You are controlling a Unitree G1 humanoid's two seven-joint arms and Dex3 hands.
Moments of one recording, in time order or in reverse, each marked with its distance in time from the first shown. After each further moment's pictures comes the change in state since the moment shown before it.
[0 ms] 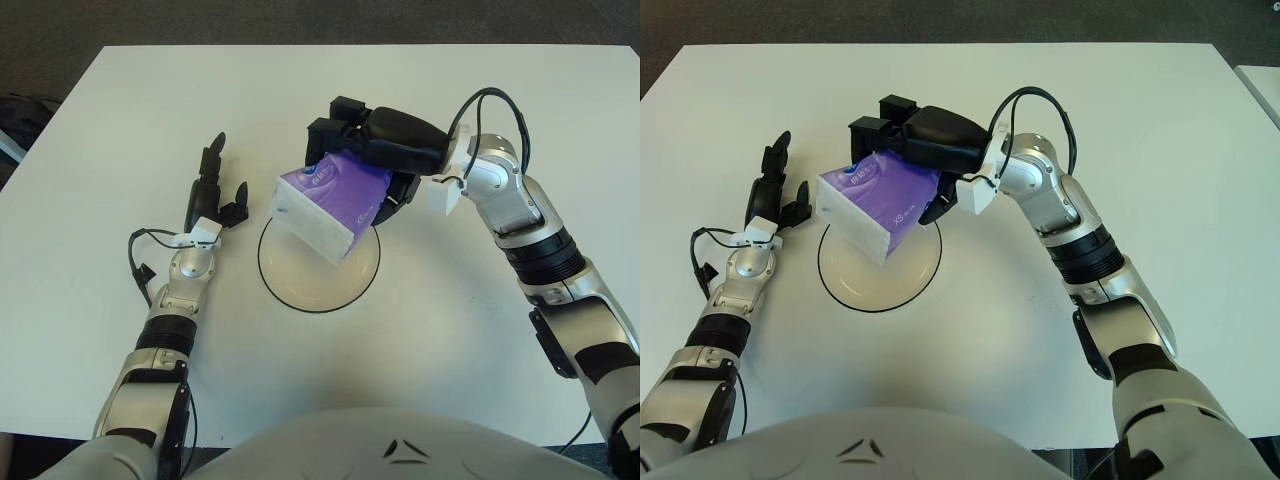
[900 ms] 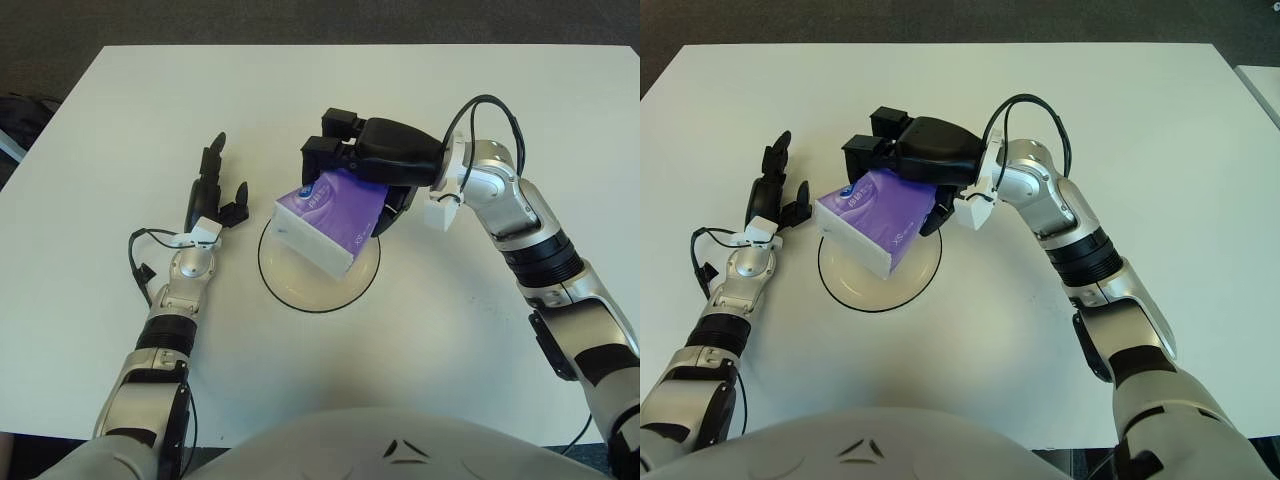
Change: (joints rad) left arm 0.000 0.000 -0.002 -0.007 0.001 0.001 0.000; right arm 0.019 0.002 0.008 -0.011 -0.049 -0.071 -0.003
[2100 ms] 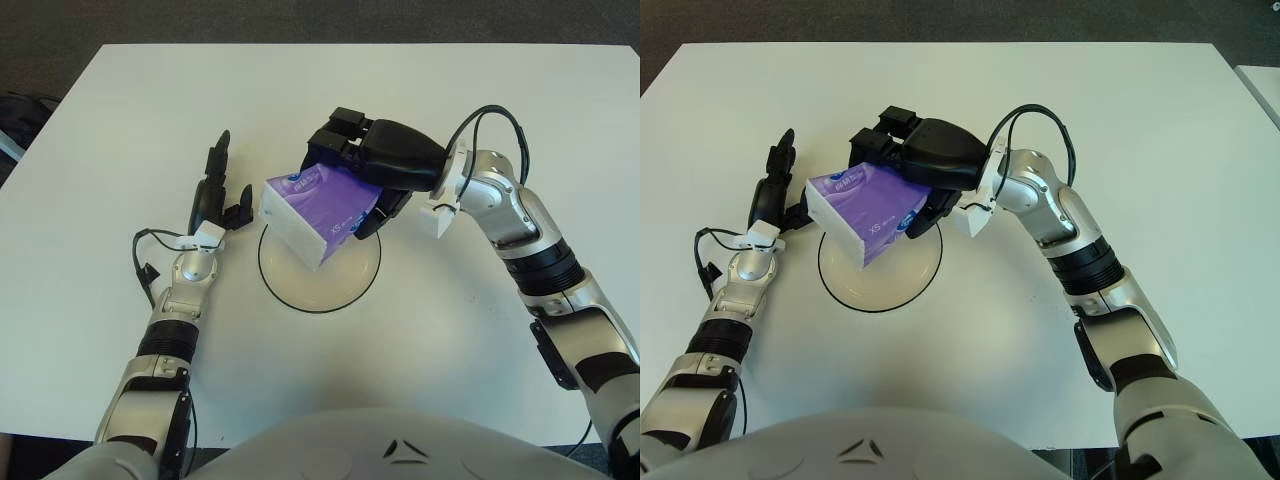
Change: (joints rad) left arm 0.034 -0.015 -0.007 -0.073 0.003 0.019 -0.025; right arm 0.038 0.000 -0.017 -0.009 -0.122 -0.005 -0.108
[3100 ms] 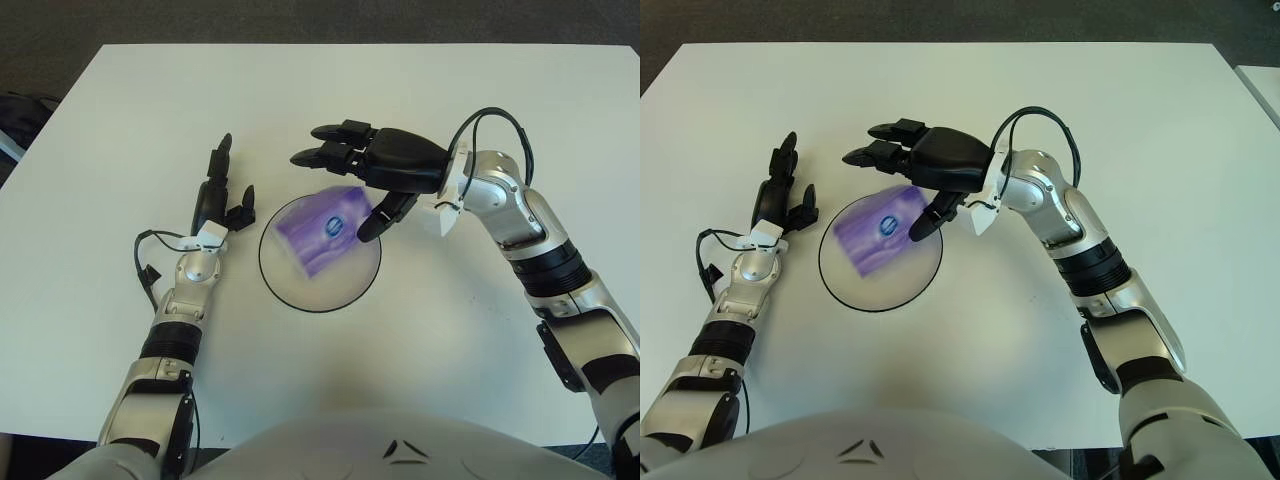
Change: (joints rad) left arm 0.007 -0.012 -0.001 -0.017 -0.008 0.023 -0.007; right arm 0.006 -0.033 0.004 0.003 0.042 0.041 0.124
